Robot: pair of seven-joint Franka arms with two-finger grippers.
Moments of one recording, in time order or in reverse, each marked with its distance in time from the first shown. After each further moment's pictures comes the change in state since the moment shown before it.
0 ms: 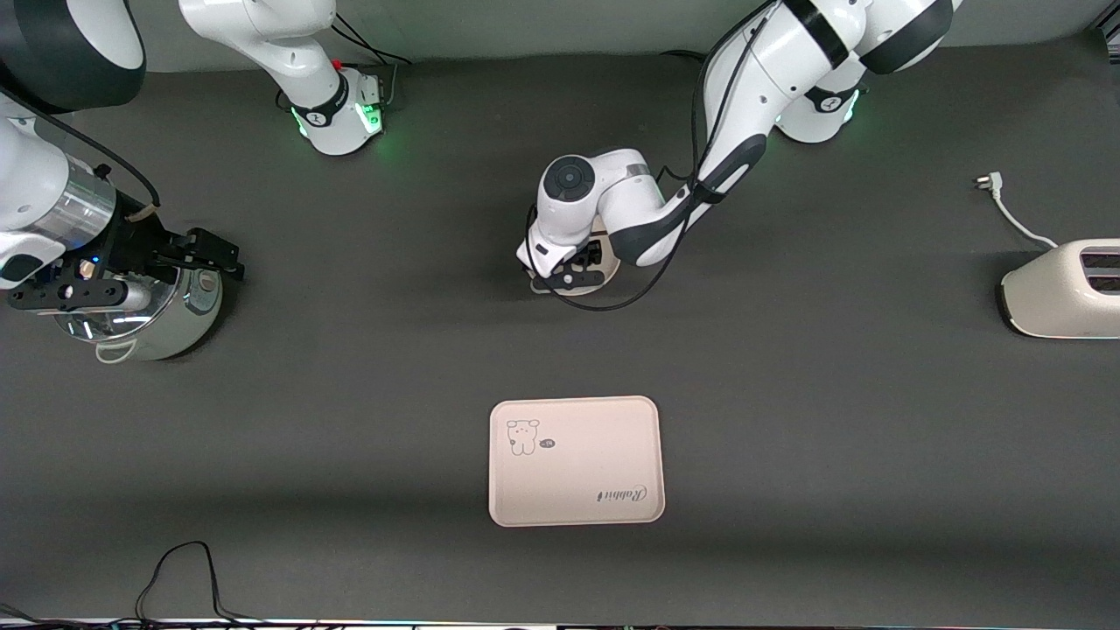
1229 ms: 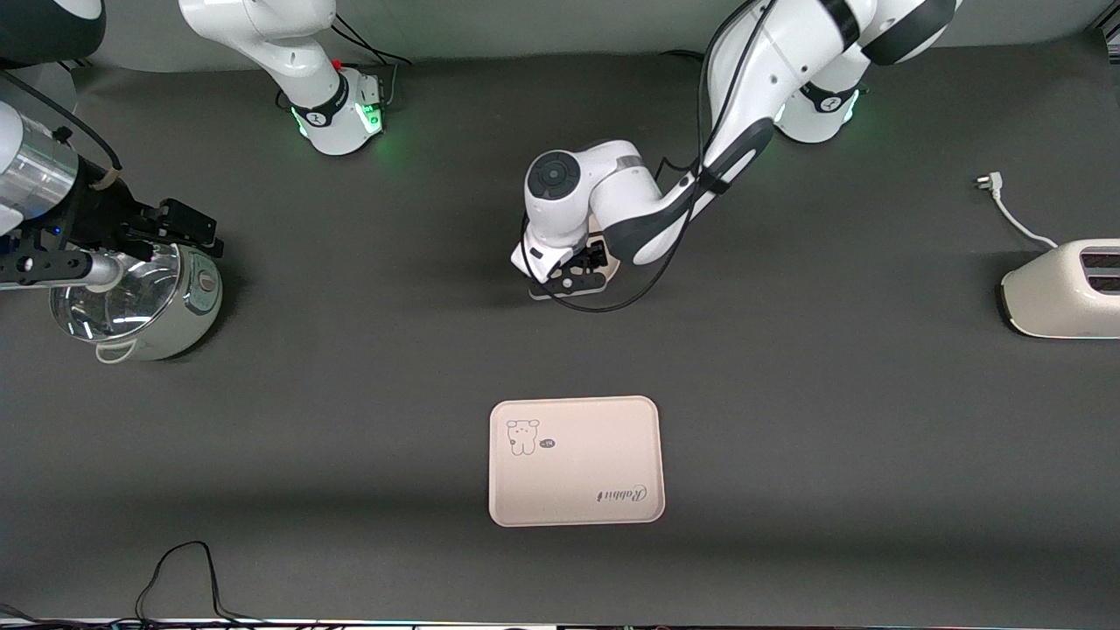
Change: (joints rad) left arm -0.002 -0.057 0.002 0.172 0.003 -0.300 0.026; right arm 0.000 -0.010 -0.003 0.114 0.000 -0.131 0.000
